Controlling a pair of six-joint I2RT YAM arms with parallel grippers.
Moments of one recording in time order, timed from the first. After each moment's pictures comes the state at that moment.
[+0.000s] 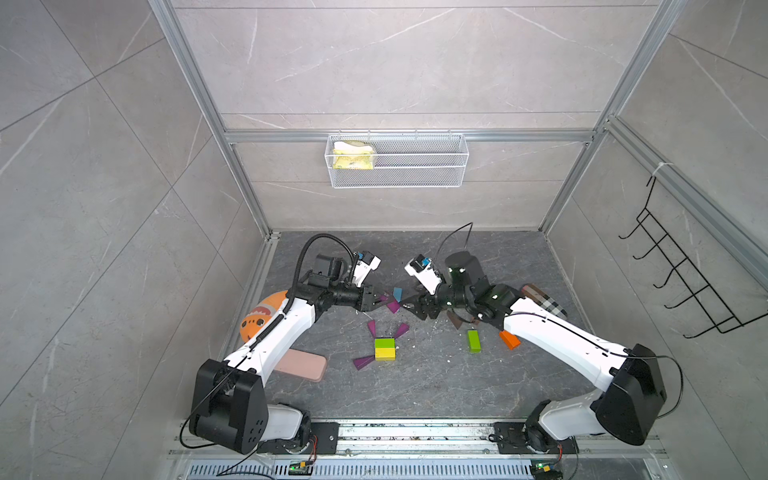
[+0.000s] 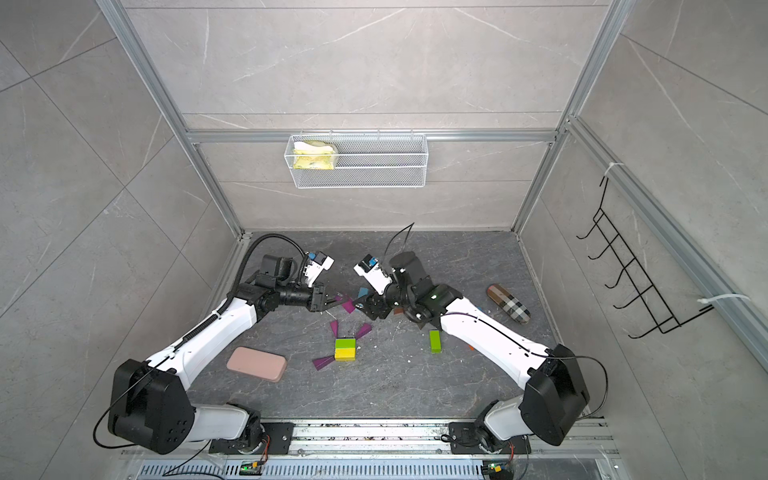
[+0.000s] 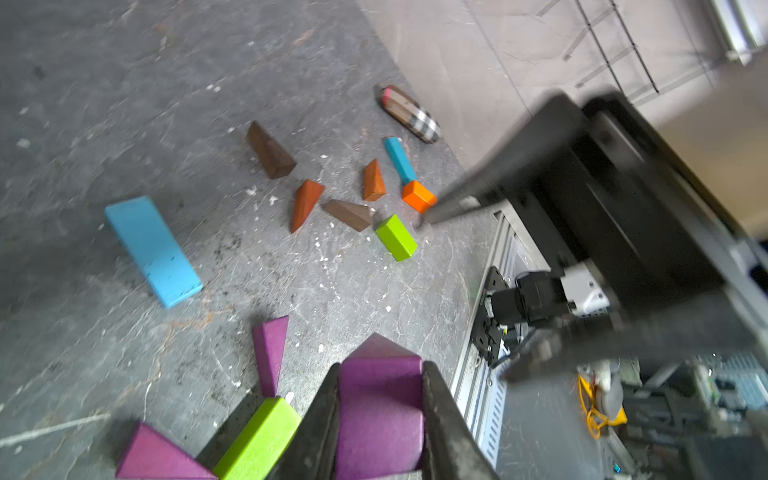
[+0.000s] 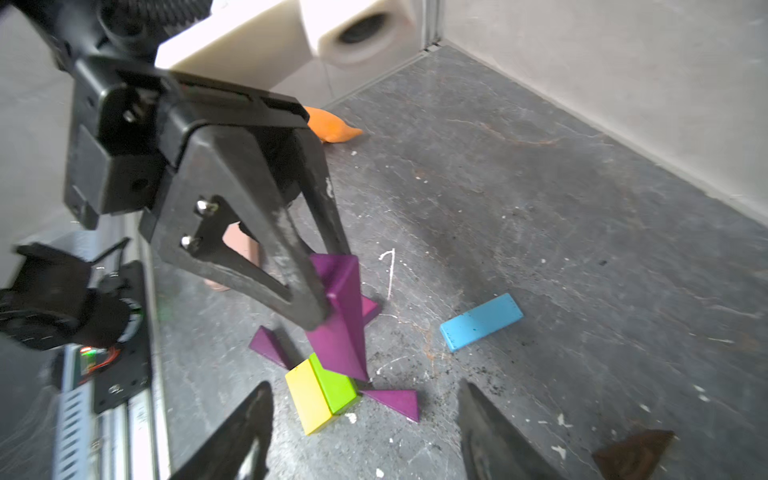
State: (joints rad) left arm -0.34 1.36 1.01 -0.41 0.94 -0.08; right arm 0.64 1.44 1.18 -0.32 -0.49 -0.07
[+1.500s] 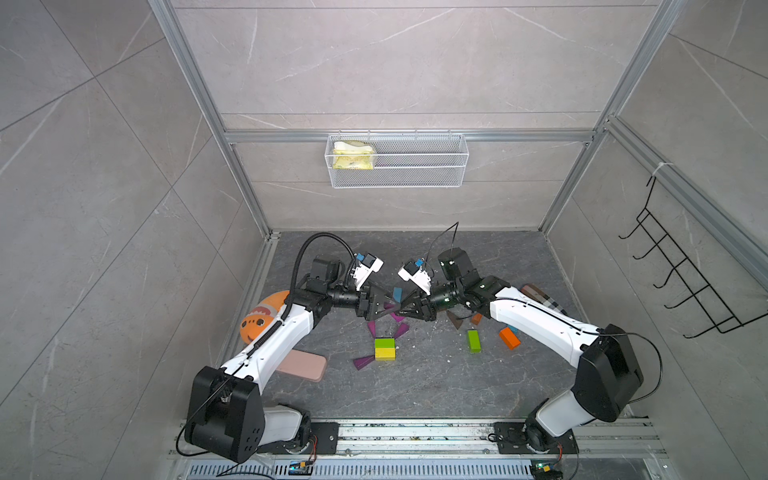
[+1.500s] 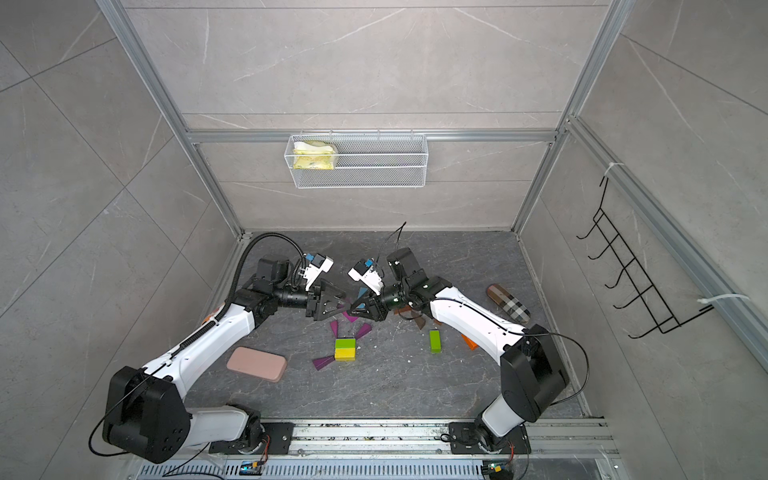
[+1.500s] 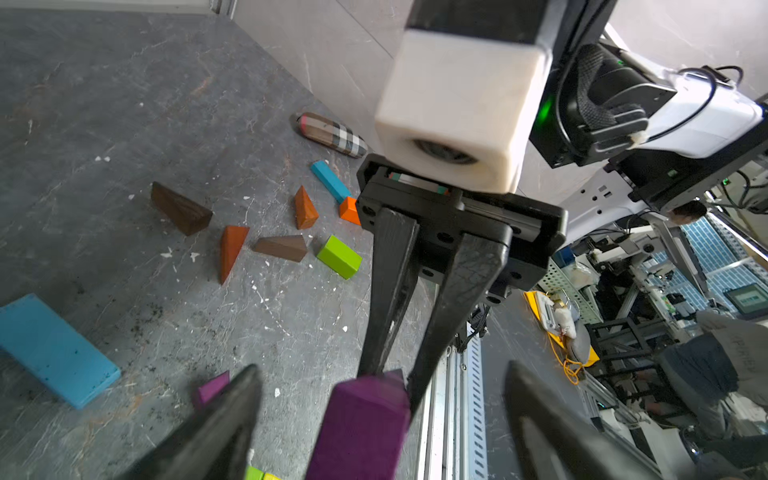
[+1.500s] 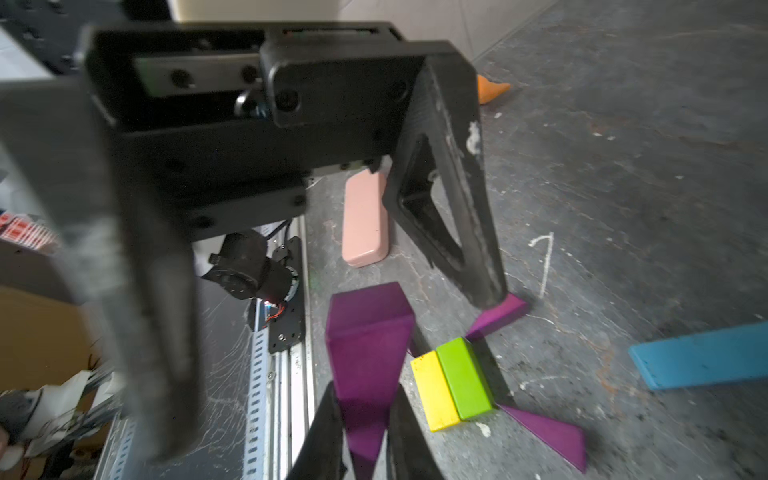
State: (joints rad) left arm -0.34 1.32 0.97 -0.29 1.09 -0.04; right arm 0.63 1.58 1.22 -0.35 -0.81 0.02
